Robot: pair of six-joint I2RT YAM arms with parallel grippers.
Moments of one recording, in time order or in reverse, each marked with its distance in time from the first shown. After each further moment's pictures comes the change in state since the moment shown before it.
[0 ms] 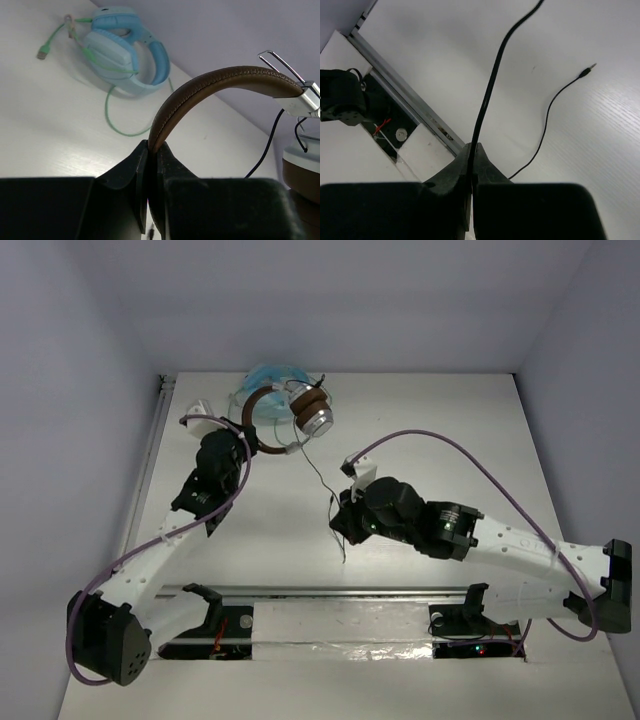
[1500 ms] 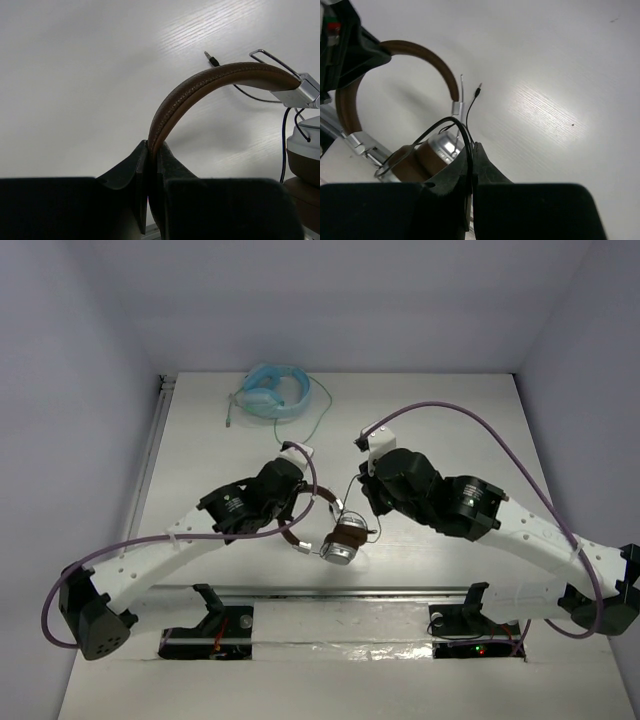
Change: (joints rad) left arm -0.493 0.069 0.199 -0.771 -0.013 0.495; right arm -0.077 0.043 0.299 -0.367 0.216 -0.250
